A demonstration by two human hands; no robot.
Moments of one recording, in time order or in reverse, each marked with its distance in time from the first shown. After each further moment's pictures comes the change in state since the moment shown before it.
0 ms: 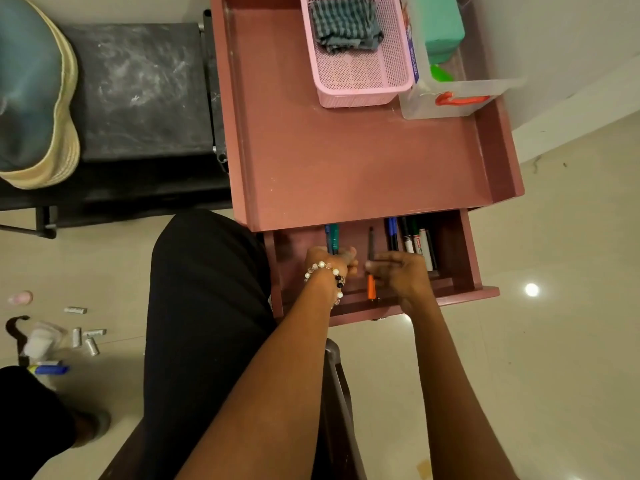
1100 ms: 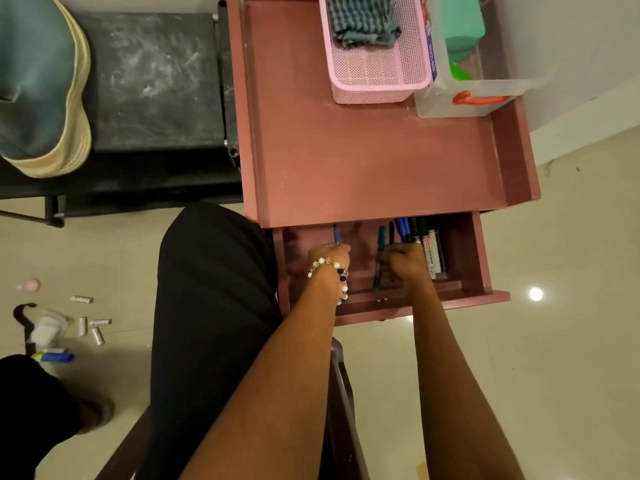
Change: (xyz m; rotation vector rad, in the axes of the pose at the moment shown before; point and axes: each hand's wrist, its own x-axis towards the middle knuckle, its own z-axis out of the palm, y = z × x) left_hand 0.006 0.009 -0.008 -0.014 0.080 -0.084; right_hand 0.052 0.010 0.008 -0.212 0.062 0.035
